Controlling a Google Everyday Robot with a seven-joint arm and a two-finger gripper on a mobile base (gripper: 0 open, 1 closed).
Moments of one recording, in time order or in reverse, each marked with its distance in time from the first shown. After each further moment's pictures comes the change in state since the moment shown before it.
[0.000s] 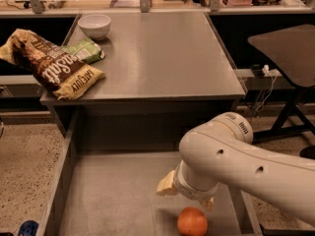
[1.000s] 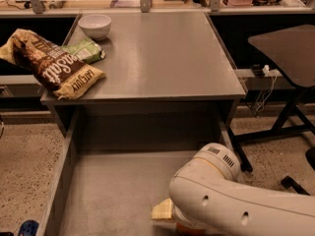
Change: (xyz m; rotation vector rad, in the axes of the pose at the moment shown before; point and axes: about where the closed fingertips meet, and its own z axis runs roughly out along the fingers) arm -0.040 0.024 0.035 -0.111 0.038 -0.147
